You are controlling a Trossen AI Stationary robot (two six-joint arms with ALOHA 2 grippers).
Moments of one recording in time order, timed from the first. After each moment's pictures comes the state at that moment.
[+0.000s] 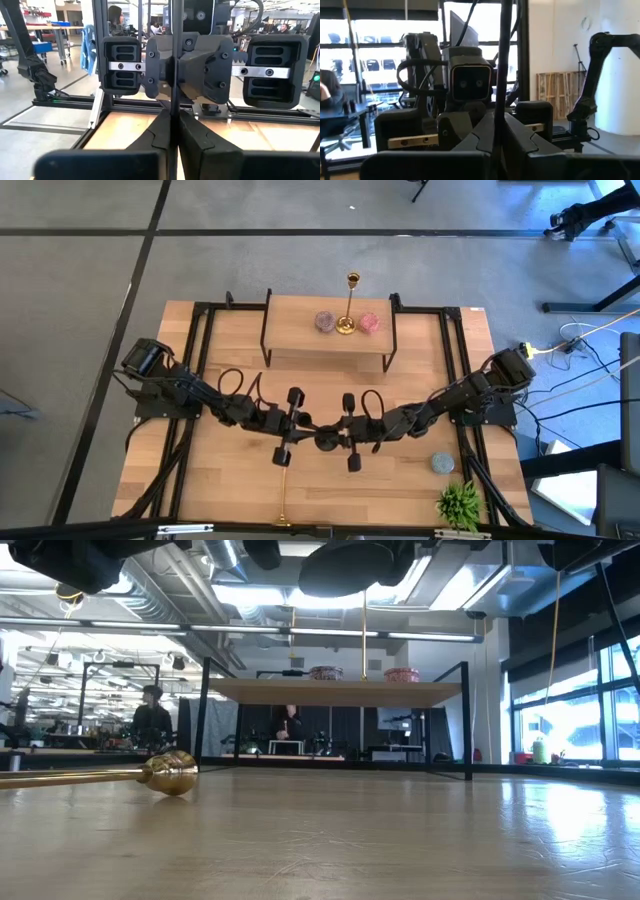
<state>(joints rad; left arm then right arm) -0.36 1.65 0.65 1.28 -0.20 0.08 0.44 1.71 0.83 0.90 0.33 -0.02</state>
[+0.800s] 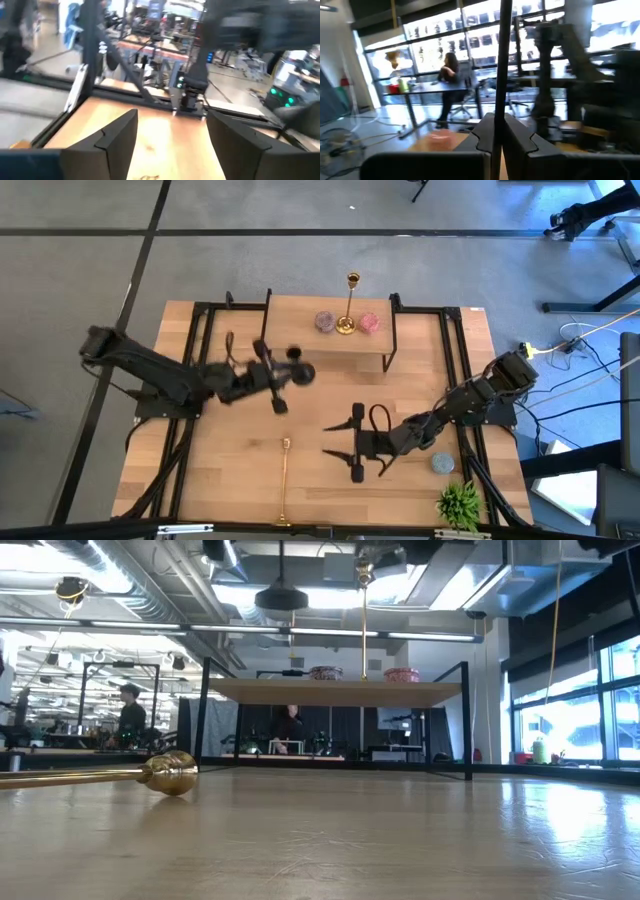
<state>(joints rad) -0.23 1.20 0.65 0.72 -0.62 0.22 0.55 1.71 0.83 0.87 0.55 -0.19</state>
